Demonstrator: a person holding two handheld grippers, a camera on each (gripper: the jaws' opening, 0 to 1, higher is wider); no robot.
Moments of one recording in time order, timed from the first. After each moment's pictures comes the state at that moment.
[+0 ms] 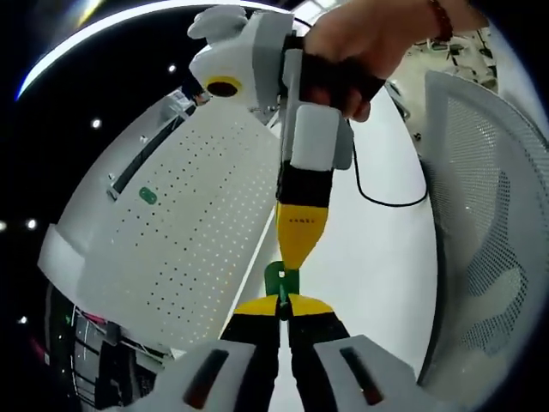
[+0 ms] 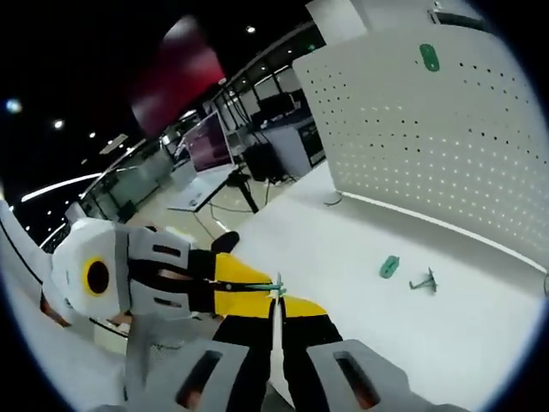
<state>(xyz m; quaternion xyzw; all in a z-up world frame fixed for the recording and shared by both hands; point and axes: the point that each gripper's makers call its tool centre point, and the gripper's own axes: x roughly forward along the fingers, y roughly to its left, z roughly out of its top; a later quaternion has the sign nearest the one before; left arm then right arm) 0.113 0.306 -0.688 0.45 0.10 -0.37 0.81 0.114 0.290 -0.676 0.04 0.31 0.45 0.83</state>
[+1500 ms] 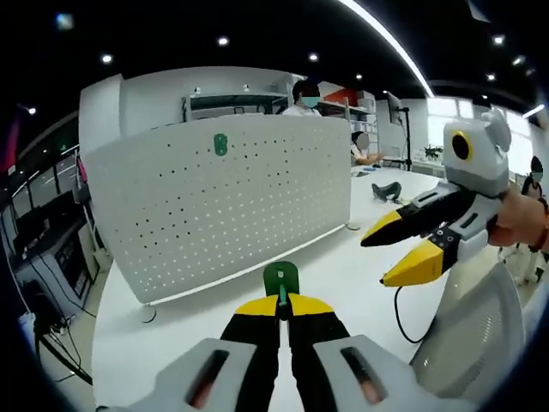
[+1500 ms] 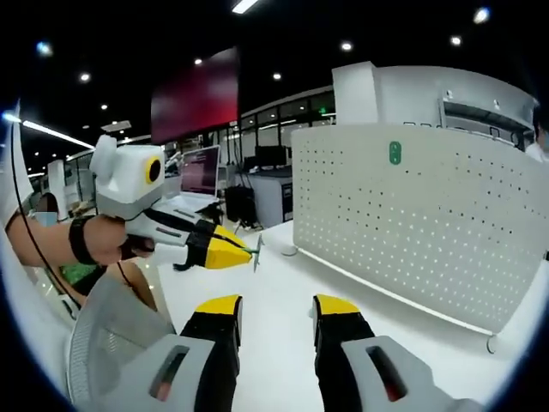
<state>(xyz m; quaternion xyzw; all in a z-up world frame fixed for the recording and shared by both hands) 0.153 0.286 -0.646 0.07 0.16 -0.29 0.94 0.120 0.209 -0.644 -0.06 0.14 0.41 0.90</state>
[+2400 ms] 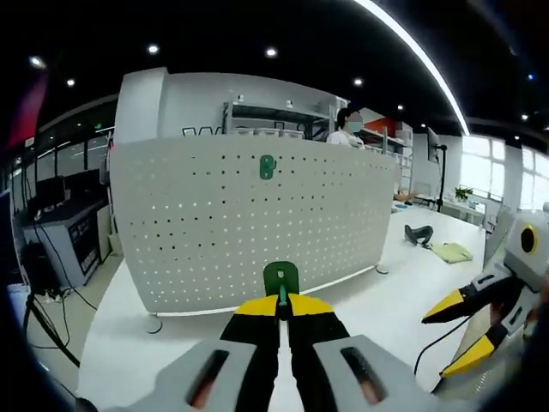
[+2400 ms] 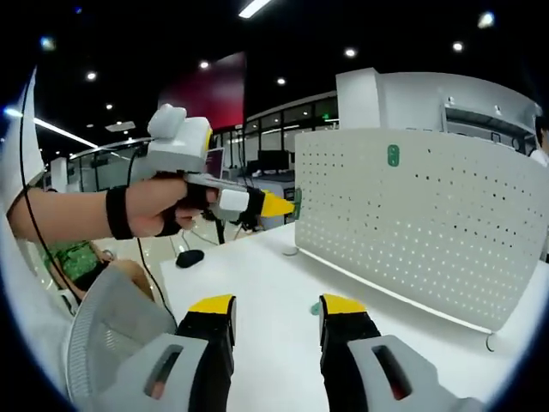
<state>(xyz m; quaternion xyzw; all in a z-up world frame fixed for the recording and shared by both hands) 0.216 0.292 -0.614 0.00 0.13 -0.22 0.97 0.106 0.202 -0.652 -0.06 0.13 0.41 0.90</state>
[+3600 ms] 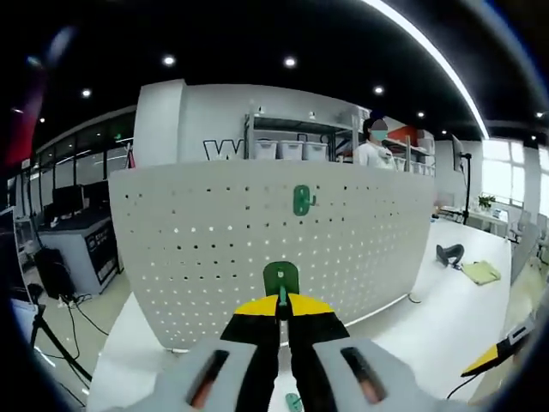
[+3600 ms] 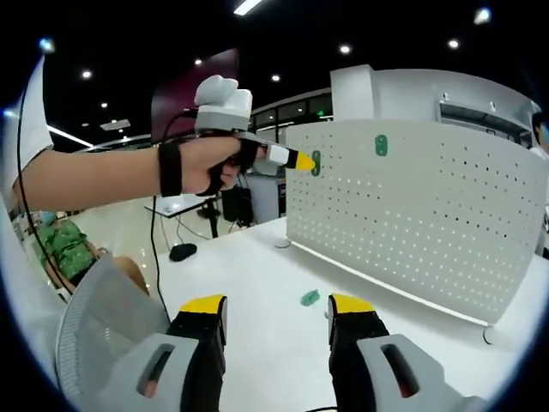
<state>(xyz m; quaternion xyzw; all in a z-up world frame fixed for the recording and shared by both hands) 0.292 0.291 -0.578 0.00 0.10 -0.15 0.98 0.114 0.183 -0.664 -0.06 0.14 0.40 0.90</state>
